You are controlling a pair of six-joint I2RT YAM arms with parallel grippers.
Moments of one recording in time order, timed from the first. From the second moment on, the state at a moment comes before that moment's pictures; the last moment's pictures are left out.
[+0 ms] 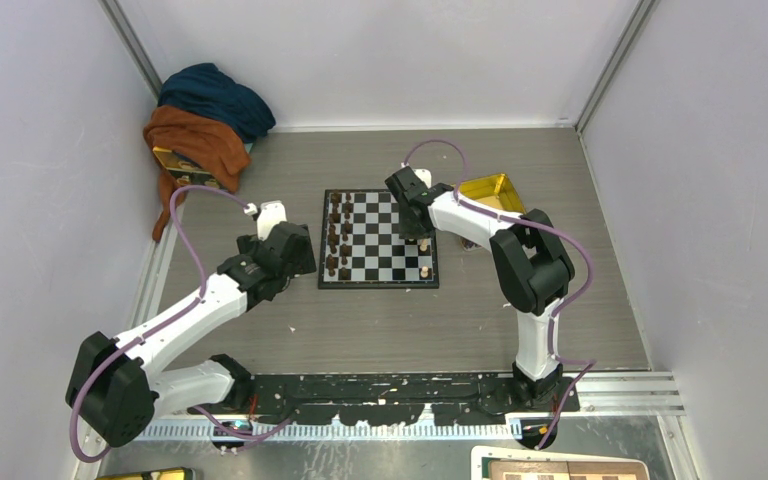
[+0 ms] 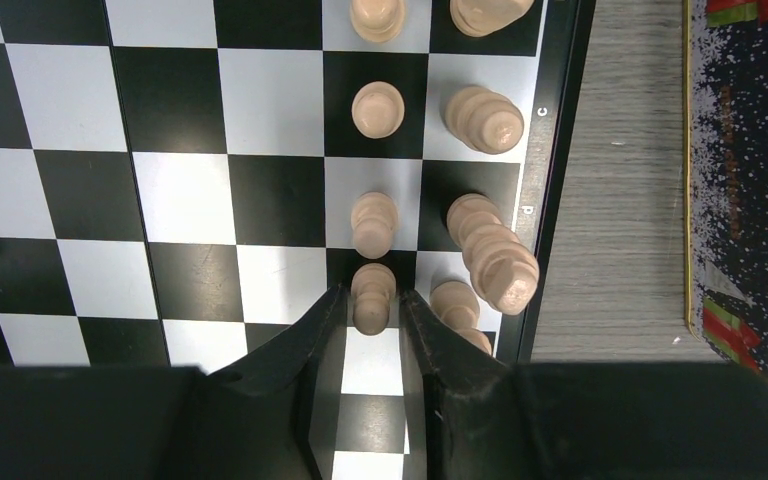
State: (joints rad) left arm -0.61 1.12 0.74 -0.49 -0.60 -0.61; right arm 0.61 1.96 1.41 -0.55 0.26 0.52
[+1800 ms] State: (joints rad) left arm -0.62 1.16 0.79 -0.51 -0.61 -0.62; right arm 0.12 1.83 1.42 -0.60 0.33 0.55
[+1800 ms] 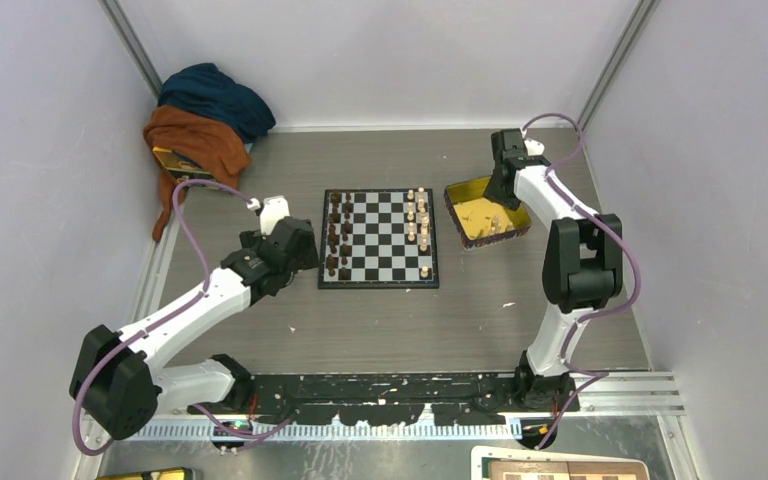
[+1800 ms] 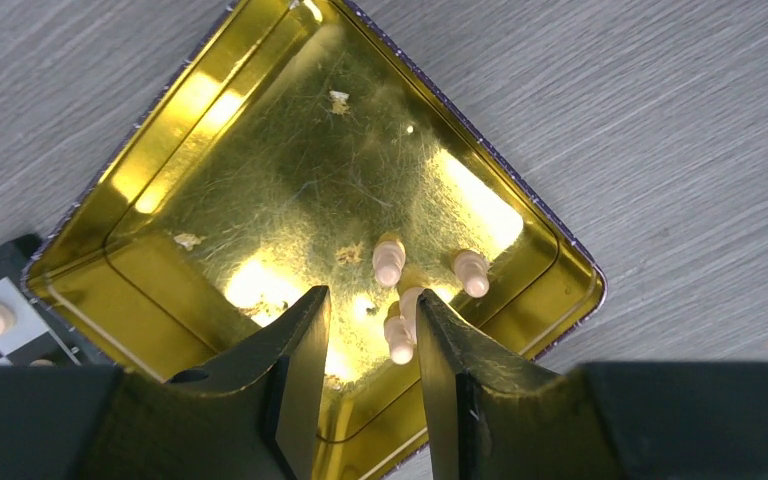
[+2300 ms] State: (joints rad) left arm -0.62 1.21 0.81 -0.51 -0.62 -0.62; right arm 0.09 1.94 1.42 -0.58 0.27 0.55
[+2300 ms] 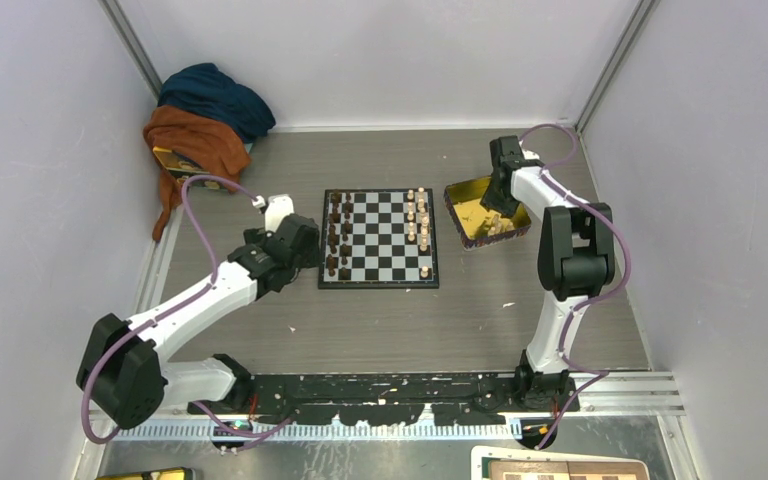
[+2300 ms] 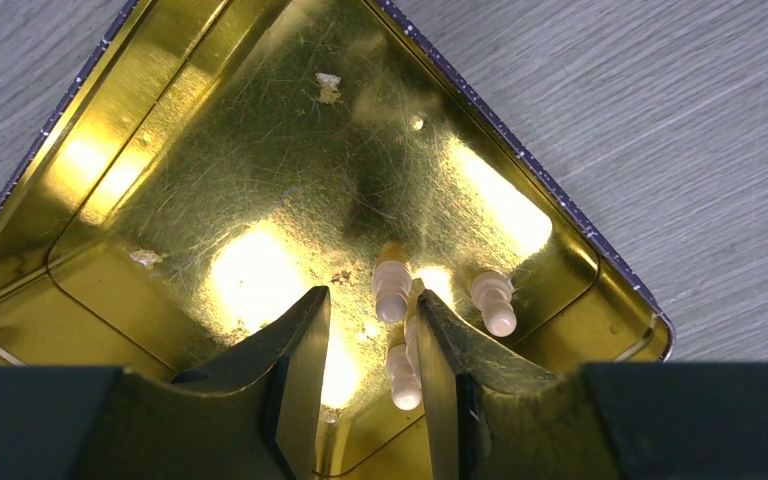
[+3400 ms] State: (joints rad) left arm -0.62 1.24 0.84 -0.51 -0.63 -0.58; right arm 0.08 1.96 1.42 -0.57 0.25 0.56
